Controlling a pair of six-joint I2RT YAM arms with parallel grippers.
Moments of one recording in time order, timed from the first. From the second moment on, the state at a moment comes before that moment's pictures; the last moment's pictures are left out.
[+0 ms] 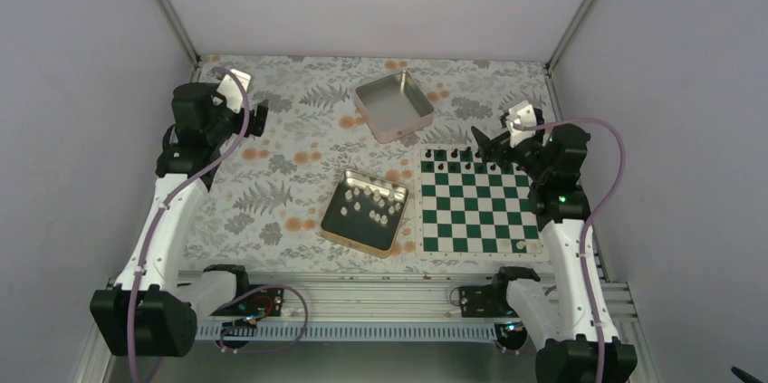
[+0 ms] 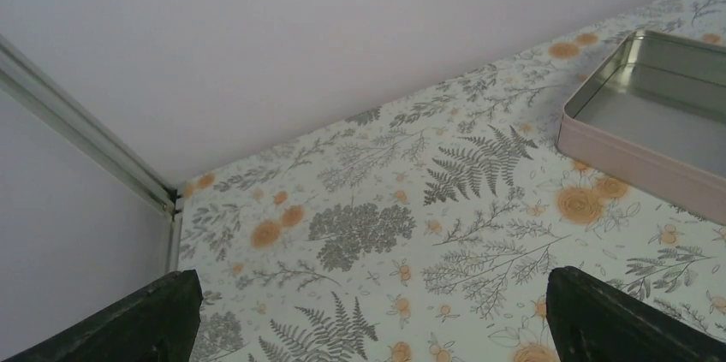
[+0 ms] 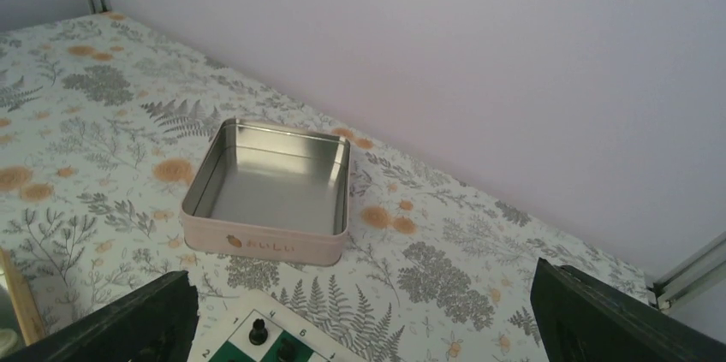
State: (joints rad) left arm -0.01 1.07 0.99 -0.30 0.14 0.30; right arm -0.06 0.82 0.78 -0.20 -0.47 -0.35
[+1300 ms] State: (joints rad) left arm -0.01 1.08 0.99 -0.32 0.18 0.39; right arm 0.77 1.61 1.22 -0.79 -0.37 -0.65
